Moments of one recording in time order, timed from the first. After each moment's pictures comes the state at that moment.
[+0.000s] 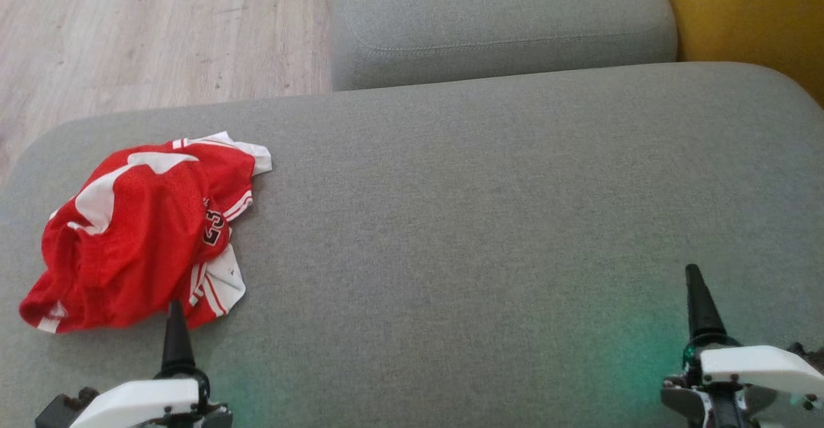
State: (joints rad) left arm 0.02 0.04 0.02 0.28 -1.31 -0.10 0.03; right arm 0.02 -0.04 -0.06 0.32 1.32 0.13 0.03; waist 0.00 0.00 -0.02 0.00
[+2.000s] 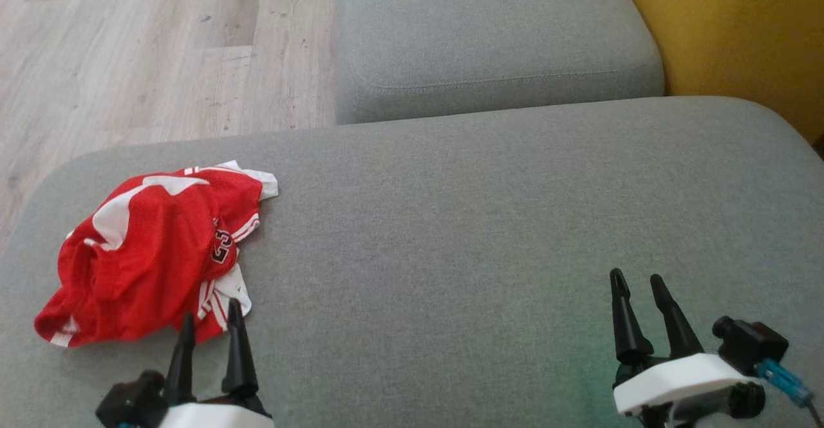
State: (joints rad) left arm 0.12 0.06 -0.11 0.15 -0.47 -0.02 -0.15; right arm 0.06 -0.04 0.09 0.27 0.47 0.13 -0.15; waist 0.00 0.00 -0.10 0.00
